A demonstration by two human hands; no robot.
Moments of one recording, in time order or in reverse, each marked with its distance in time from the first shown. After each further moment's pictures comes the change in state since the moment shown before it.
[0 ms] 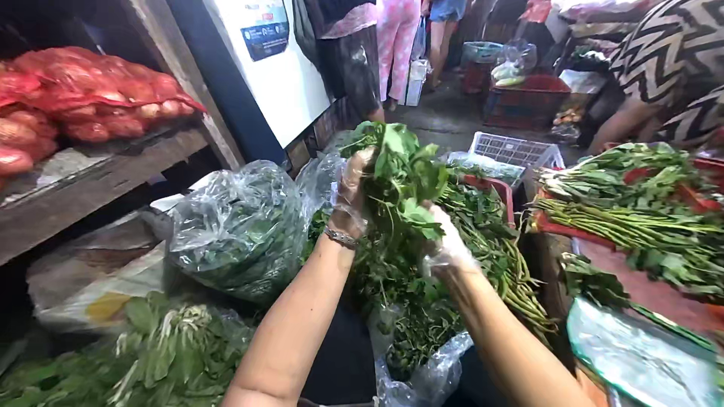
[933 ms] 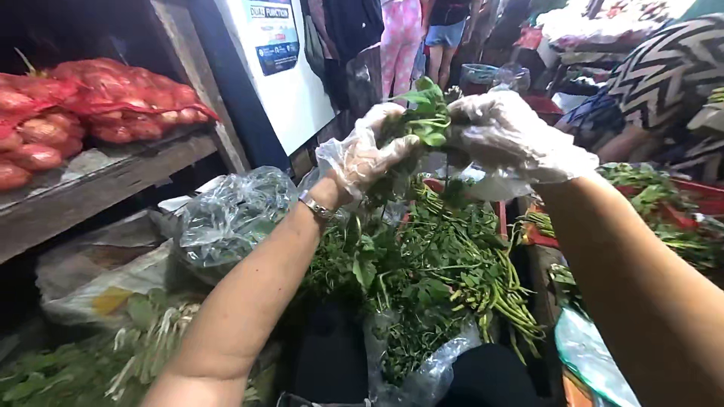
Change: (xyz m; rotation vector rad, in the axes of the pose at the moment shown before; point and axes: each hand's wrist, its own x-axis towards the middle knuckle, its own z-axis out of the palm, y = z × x) left_hand 0.053 0.063 0.020 0.632 -0.404 0.219; right_hand 0.023 -0.179 -0.030 -1.128 -0.227 -0.622
